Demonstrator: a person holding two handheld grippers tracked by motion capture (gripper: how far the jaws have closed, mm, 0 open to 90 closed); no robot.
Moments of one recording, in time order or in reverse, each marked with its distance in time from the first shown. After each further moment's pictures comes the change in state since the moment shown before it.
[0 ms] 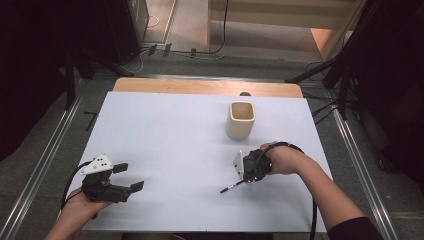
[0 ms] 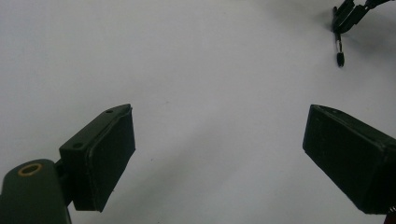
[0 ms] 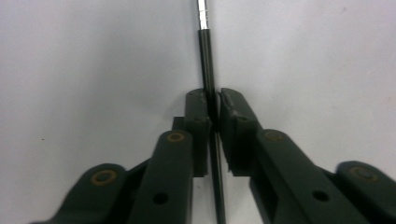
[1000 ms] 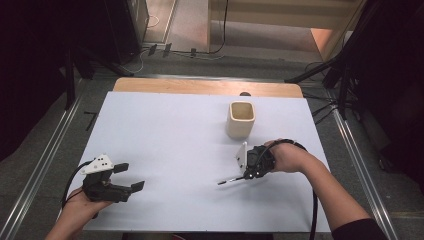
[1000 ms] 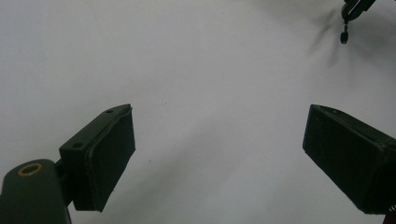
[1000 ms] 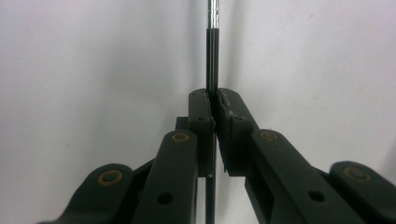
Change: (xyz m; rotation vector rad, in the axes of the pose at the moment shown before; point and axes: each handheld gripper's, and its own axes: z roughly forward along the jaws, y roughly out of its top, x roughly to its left) left arm 0.000 0.001 0.001 0.001 -0.005 -0.004; right arm -0.002 -0.007 -0.019 -0.076 0.013 0.094
